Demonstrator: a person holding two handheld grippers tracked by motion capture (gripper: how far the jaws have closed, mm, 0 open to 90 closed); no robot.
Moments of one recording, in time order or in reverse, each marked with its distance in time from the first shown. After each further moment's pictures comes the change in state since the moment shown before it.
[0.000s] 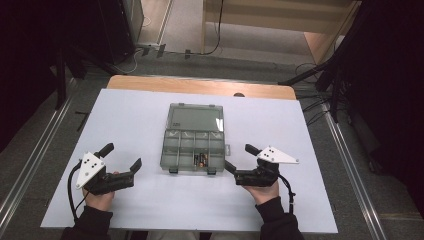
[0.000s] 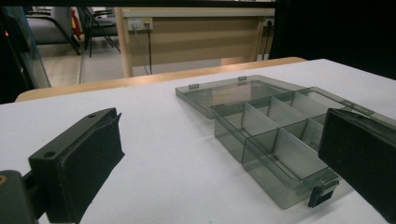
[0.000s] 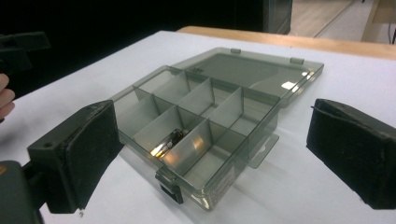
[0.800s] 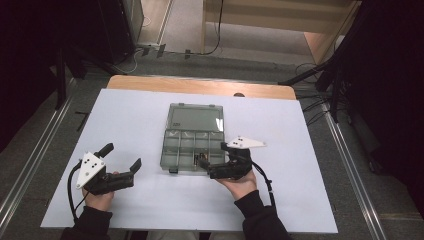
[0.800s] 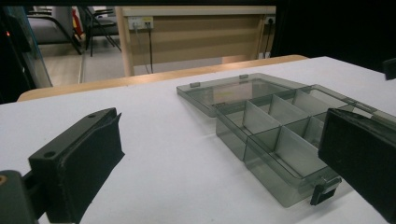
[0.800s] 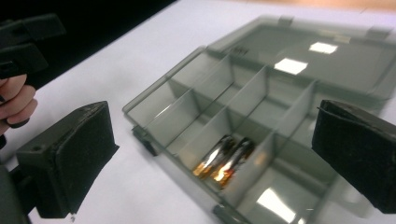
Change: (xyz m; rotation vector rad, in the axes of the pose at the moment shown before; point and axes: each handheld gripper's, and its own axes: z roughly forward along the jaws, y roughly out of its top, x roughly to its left) left arm 0.000 0.000 0.000 0.005 0.003 0.004; right arm 0.032 0.022 0.056 0.162 0.082 0.049
